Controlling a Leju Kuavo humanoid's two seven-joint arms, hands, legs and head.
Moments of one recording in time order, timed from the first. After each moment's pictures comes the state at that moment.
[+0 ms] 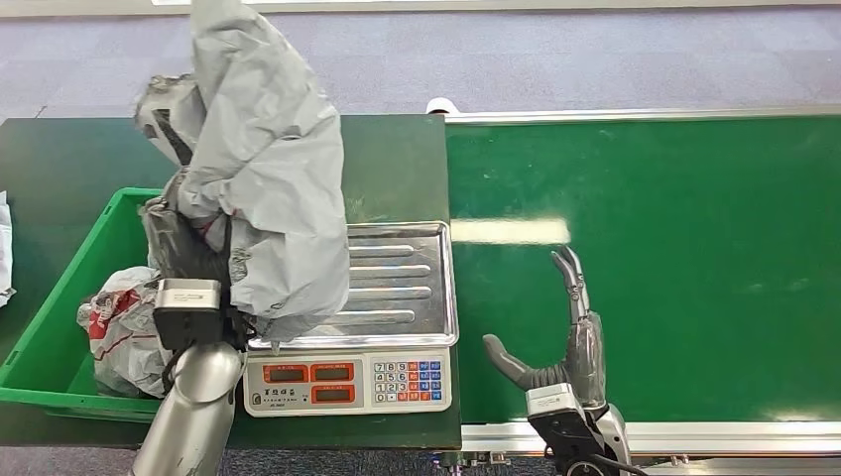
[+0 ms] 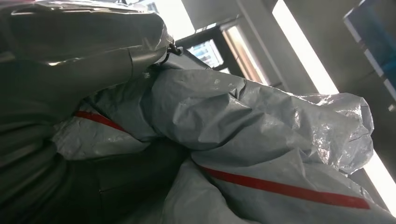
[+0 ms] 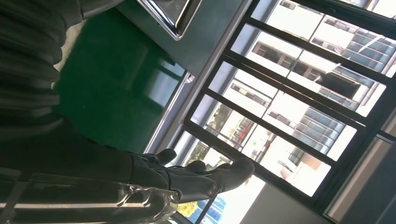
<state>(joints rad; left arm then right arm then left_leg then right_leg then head) -0.31 -0.10 -0.20 -1.59 -0.40 0.58 -0.54 0.05 0.11 0.28 -1.59 0.59 -0.45 -0.46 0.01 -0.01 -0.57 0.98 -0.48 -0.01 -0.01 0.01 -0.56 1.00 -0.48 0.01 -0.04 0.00</state>
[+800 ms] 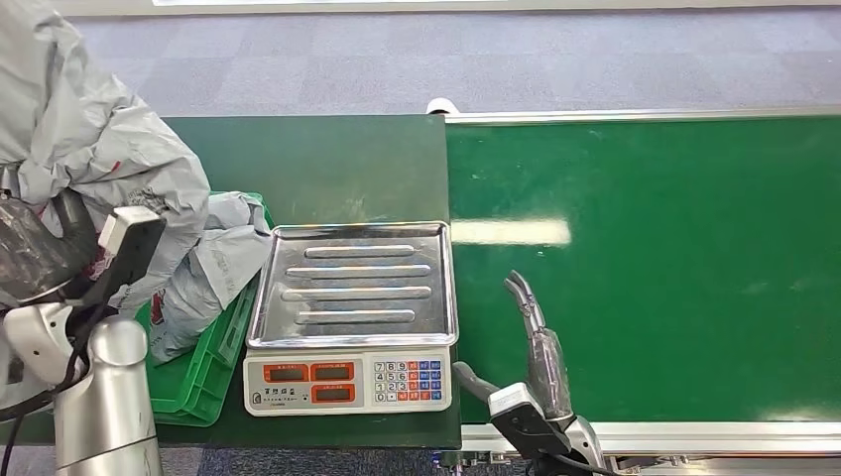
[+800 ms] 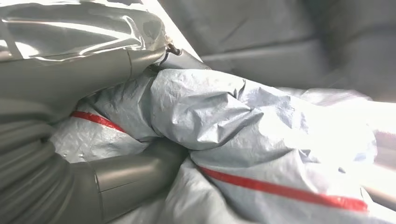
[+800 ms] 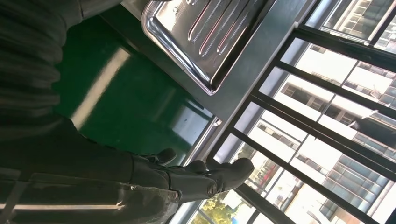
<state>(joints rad) -0.41 -0.11 0.38 -1.52 -1.19 0.69 -0.28 0.07 0.12 0.33 -1.51 0.63 -0.37 -0.39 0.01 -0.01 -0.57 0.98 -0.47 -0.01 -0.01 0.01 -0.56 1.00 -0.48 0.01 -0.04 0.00</state>
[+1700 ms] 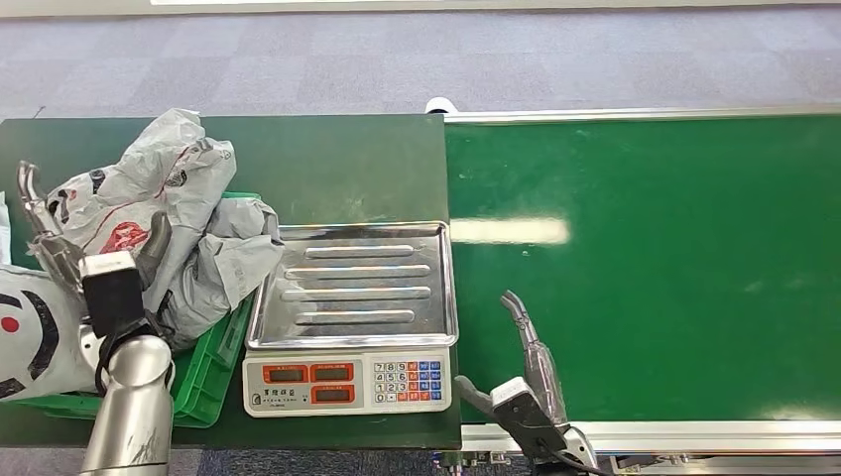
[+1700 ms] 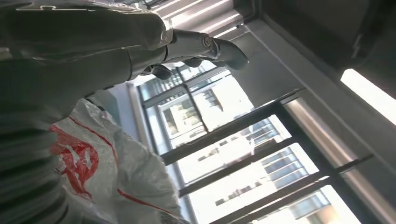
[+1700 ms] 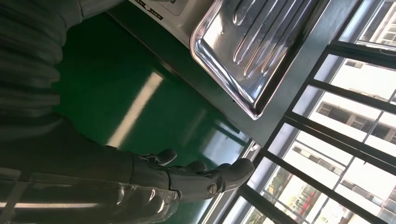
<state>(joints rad) -0.28 -0.06 0.17 -1.44 -0.38 0.69 -0.61 0.09 0.11 0.31 -1.43 0.56 -0.33 -0.35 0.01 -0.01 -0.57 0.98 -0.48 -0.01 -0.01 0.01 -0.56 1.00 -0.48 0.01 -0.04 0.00</state>
